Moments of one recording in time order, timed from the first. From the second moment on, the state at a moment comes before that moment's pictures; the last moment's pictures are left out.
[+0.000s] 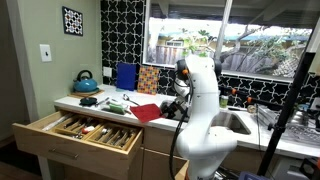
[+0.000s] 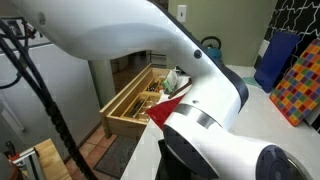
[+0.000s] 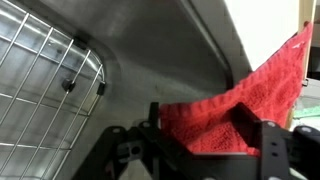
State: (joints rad) arm -0.58 0.36 -0.34 -2.03 0.90 1.86 -0.98
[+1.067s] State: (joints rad) arm -0.58 0.25 -0.38 -2.00 0.74 1.74 -1.00
